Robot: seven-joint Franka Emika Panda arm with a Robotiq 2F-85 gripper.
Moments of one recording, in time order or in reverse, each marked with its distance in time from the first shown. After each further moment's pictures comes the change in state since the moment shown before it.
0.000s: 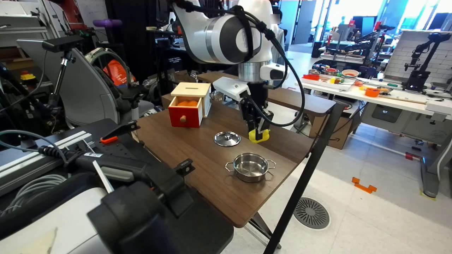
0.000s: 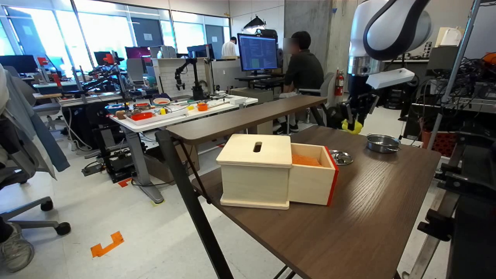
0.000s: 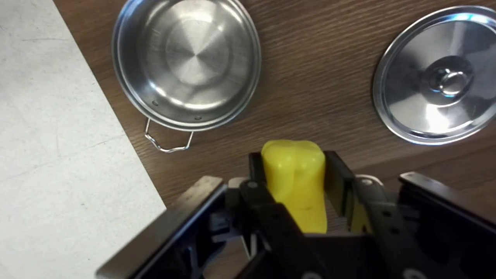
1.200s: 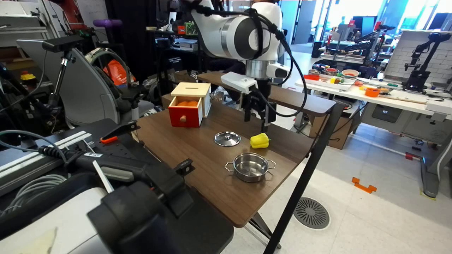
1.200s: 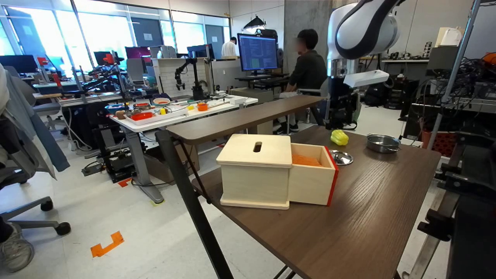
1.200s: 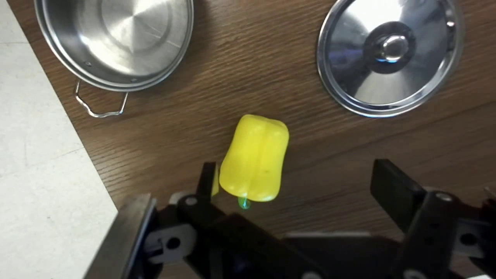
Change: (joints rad) arm -0.020 0.110 0.060 0.245 0.052 -0.204 -0.051
